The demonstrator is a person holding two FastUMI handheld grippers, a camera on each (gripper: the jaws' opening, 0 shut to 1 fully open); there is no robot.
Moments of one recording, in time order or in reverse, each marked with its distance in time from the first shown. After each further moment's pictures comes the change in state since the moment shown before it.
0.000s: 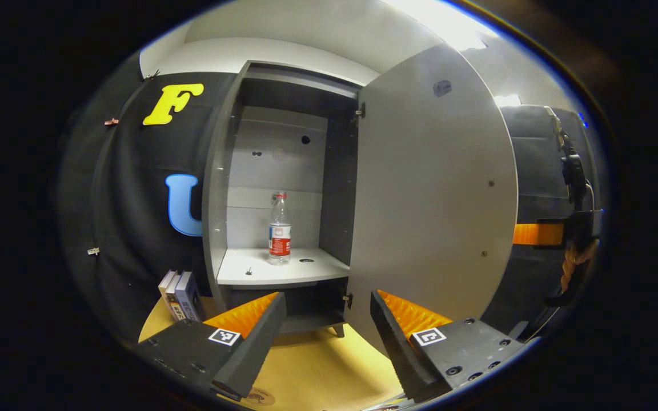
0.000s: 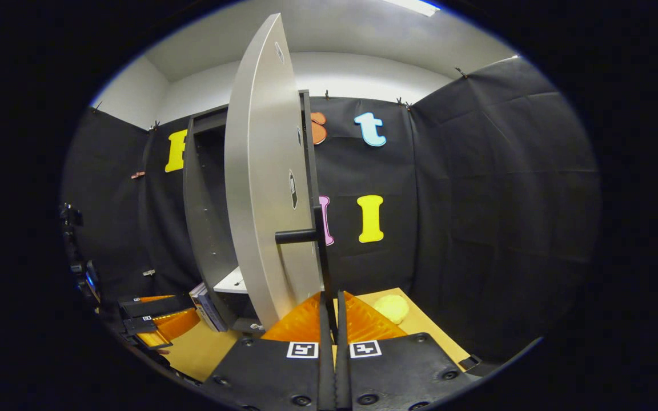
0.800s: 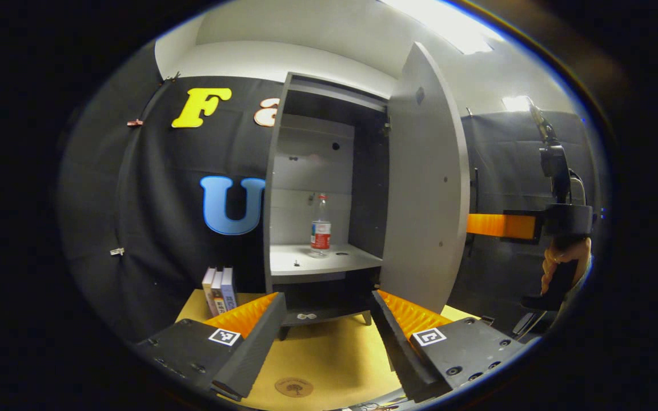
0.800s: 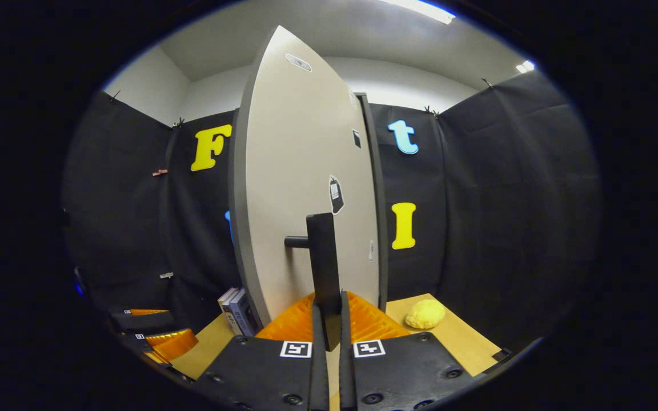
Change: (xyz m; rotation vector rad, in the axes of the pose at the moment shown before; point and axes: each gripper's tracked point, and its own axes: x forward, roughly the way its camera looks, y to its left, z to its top) left arm -0.093 0.078 -0.010 -0.004 0.007 0.053; right arm 0.001 0.120 -0.009 -0.011 -0.032 0.024
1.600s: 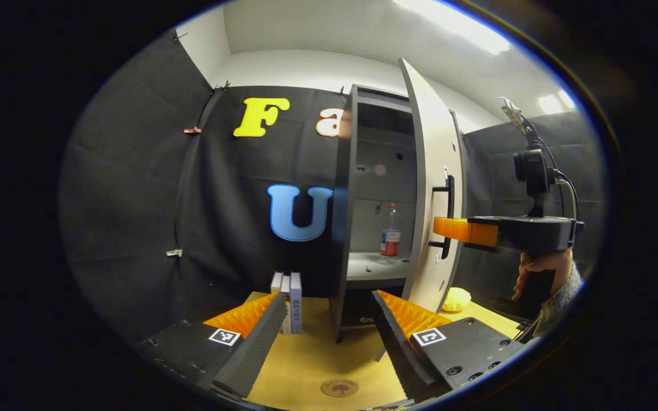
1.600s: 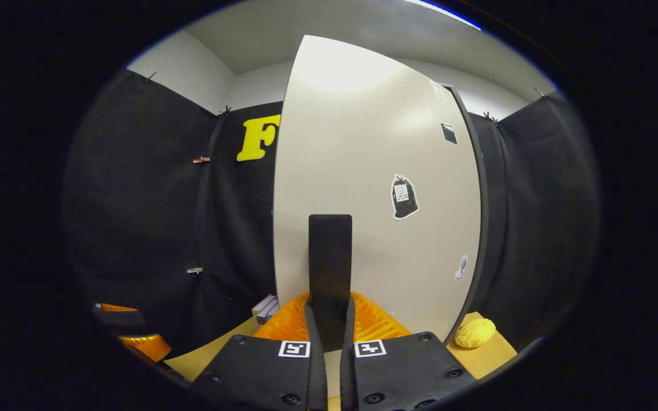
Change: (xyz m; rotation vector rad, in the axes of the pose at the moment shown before) left arm -0.051 0.101 0.008 -0.019 -0.049 0.278; right arm 0.067 0.139 -0.019 -0.074 -0.009 0.261
